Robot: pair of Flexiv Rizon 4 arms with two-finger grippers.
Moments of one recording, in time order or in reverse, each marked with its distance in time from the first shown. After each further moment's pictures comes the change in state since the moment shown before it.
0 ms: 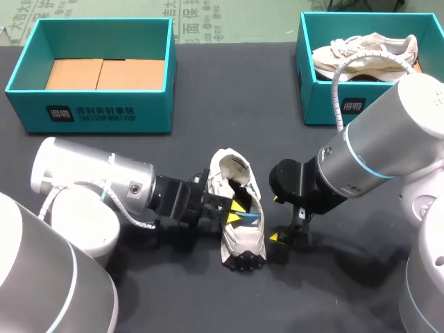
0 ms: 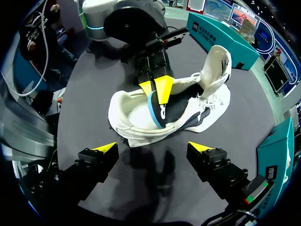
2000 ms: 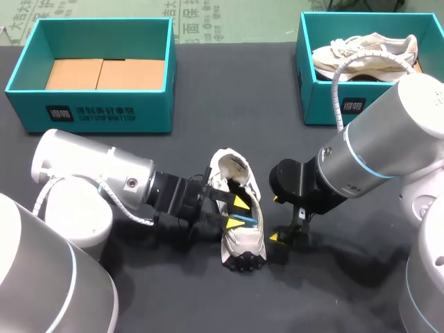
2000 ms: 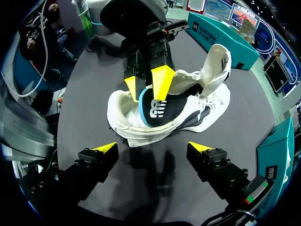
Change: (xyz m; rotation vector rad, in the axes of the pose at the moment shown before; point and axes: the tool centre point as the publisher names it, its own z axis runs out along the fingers) left arm -0.001 -0.024 -0.006 0.097 0.037 -0.008; right arm 0.000 0.000 0.000 0.000 0.000 0.000
